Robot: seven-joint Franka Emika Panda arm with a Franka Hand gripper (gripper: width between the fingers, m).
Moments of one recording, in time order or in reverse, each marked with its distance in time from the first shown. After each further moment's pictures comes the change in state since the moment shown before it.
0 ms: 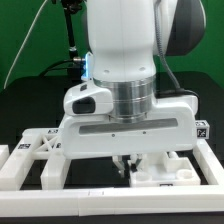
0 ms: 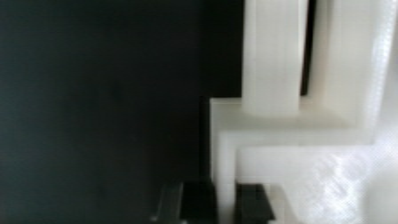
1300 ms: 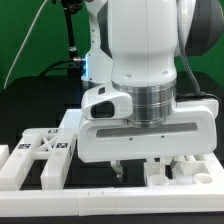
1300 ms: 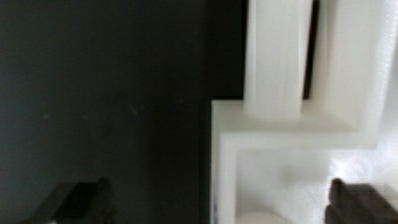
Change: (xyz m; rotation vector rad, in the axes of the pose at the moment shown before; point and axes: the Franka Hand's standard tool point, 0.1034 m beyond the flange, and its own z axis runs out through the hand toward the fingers) arm 0.007 -0.023 0.002 0.001 -0.035 0.020
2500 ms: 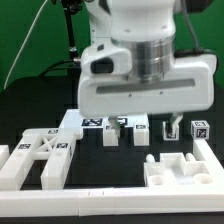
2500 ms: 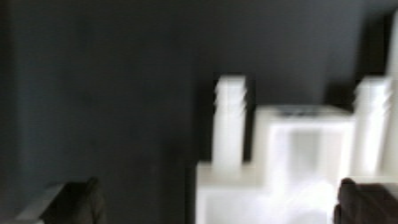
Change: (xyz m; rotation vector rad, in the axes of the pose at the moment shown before) arm -0.052 -0.011 -0.064 0.009 -0.145 -0.008
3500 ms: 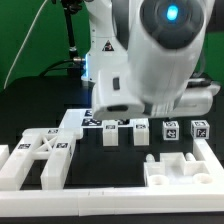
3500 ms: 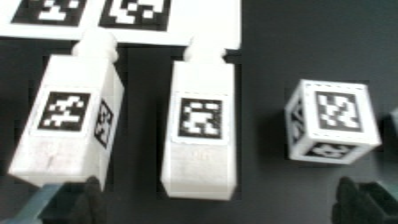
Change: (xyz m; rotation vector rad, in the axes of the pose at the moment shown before) arm -0.076 -0.005 0.047 -0.019 -0.660 0.014
